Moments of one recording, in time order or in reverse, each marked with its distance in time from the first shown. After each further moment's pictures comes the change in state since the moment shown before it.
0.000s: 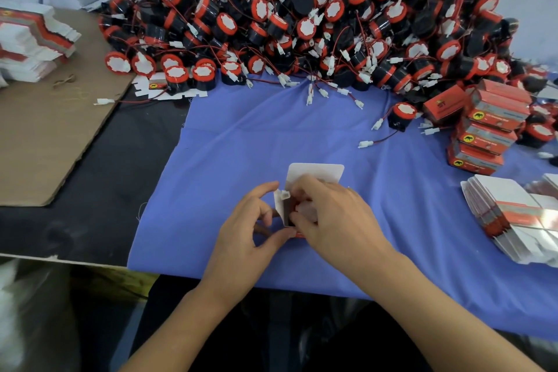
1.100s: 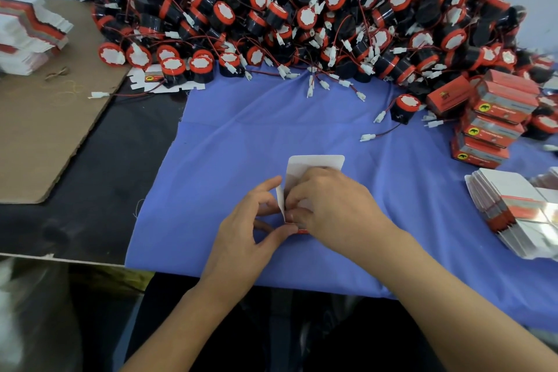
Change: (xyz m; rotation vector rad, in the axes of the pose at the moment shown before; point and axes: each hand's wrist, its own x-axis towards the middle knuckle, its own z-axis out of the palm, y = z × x) left_hand 0.000 -0.004 0.002 -0.007 -0.006 -0.053; right_hand 0.020 -0.002 -0.007 -0.082 -0.191 -0.021
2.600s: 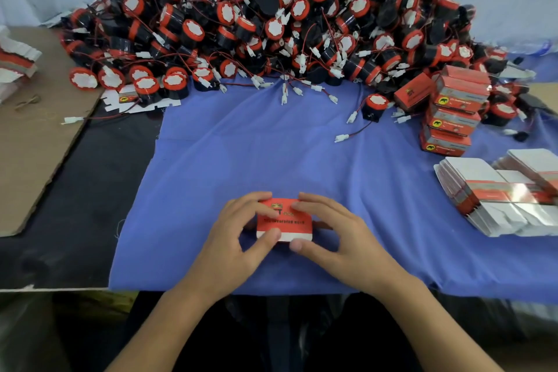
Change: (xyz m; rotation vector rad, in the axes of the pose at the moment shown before) left_hand 0.011 0.004 -0.010 0.155 -0.233 0.098; right_hand -0.052 0.065 0.065 0.658 0.283 -0.094
